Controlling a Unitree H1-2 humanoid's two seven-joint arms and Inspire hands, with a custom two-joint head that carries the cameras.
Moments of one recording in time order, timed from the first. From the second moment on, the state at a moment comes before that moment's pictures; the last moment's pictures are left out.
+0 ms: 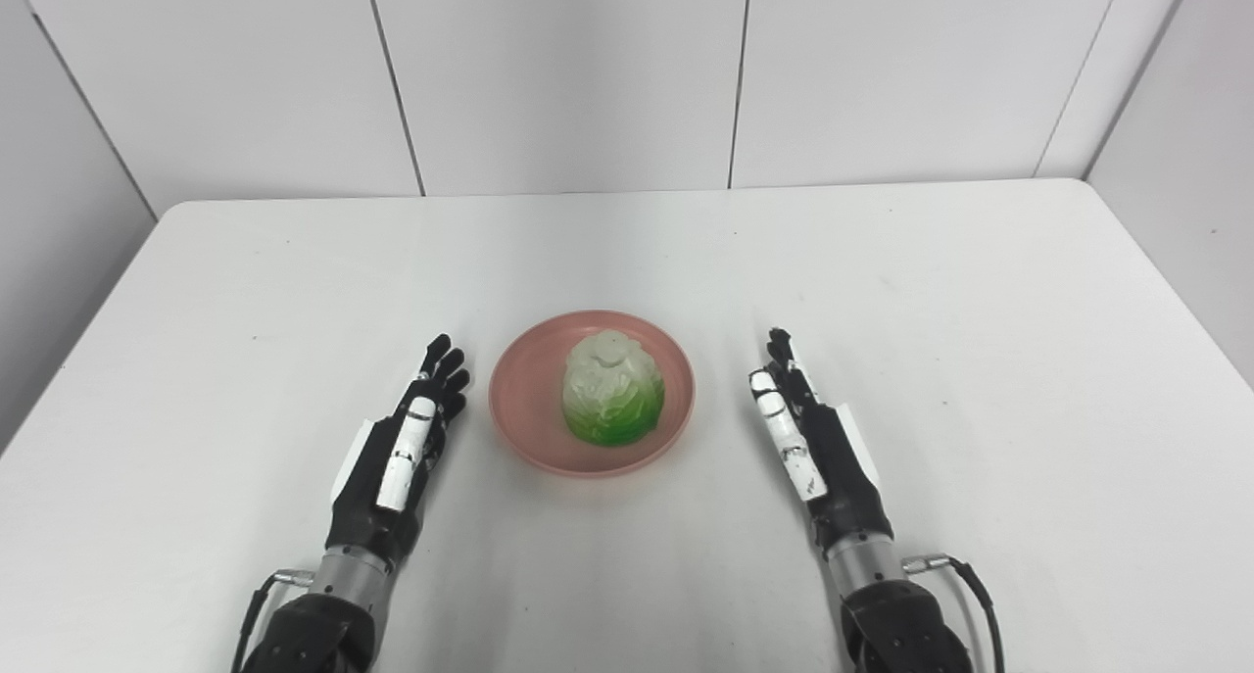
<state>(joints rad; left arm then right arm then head) 0.00 0.01 -0.06 -0.06 -0.02 0.05 -0.09 -0.05 -0.07 0.07 -0.11 -0.06 0.13 0.08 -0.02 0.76</state>
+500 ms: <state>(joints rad) 0.00 0.01 -0.06 -0.06 -0.03 0.04 -0.09 -0.05 -0.07 0.07 -0.11 -0.06 0.13 0.08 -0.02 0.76</state>
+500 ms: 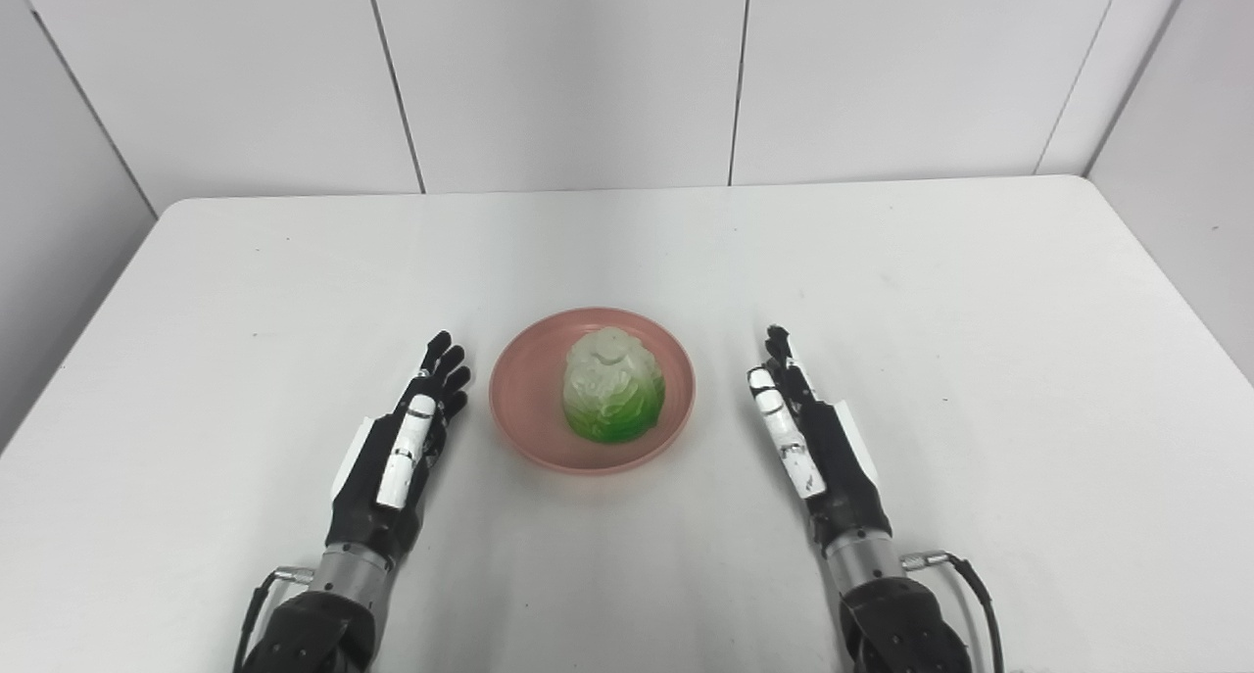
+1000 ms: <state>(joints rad) 0.00 0.01 -0.06 -0.06 -0.02 0.04 -0.09 -0.05 -0.07 0.07 -0.11 -0.05 0.13 0.08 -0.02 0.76</state>
